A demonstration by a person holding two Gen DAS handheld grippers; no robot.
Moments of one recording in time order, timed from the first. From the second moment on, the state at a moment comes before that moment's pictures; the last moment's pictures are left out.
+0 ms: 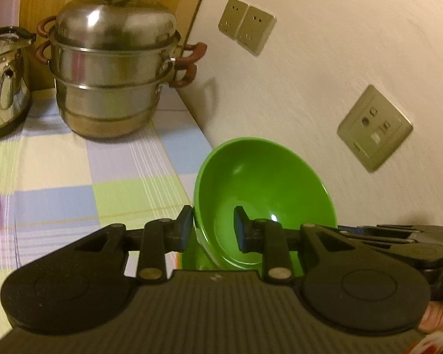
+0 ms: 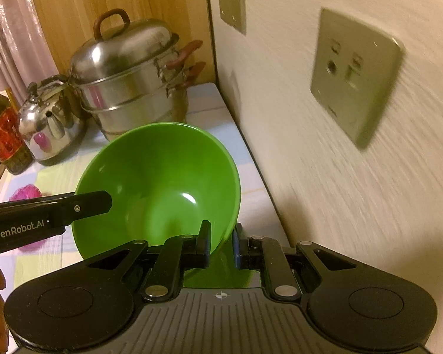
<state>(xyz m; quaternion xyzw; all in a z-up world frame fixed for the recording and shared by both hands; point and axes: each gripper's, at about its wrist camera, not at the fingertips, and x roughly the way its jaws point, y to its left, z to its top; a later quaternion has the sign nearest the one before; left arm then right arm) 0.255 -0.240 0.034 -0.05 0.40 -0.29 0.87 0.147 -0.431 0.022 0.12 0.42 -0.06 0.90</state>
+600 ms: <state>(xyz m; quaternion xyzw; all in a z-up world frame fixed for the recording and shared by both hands) 0.243 -0.256 -0.014 -0.02 0.43 -0.28 0.86 0.138 -0.436 -0.031 0.11 0.45 -0.06 0.89</state>
